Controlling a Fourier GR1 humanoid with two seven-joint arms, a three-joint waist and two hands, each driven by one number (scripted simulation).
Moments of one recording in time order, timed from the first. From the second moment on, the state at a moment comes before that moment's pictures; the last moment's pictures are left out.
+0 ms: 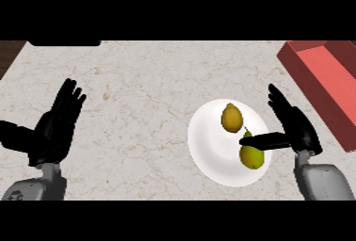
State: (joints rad) left arm -0.11 0.16 0.04 -1.65 0.16 0.13 0.20; right arm -0.20 -0.18 0.00 -1.46 0.07 0.01 0.33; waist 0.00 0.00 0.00
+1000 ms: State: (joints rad) left arm -0.11 0.13 0.07 -1.67 0.13 0.10 0.24; right arm -0.30 -0.13 -0.02 -1.25 0.17 0.01 0.25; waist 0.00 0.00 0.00
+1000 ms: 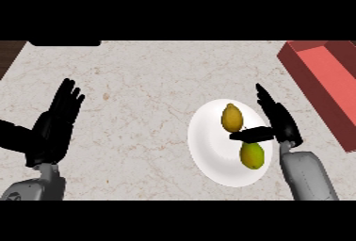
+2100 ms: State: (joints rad) left arm -0.11 0.10 0.08 -1.67 0.10 0.09 0.23; right arm -0.33 -0.07 0.01 -1.13 0.27 -0.05 0.12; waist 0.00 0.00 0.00
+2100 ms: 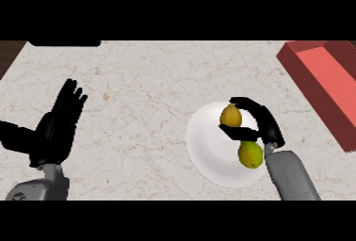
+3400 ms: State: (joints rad) left arm -0.09 0.11 0.11 -1.67 0.11 0.06 0.23; right arm -0.53 -0.19 0.50 -1.45 0.92 0.13 0.36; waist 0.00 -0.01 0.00
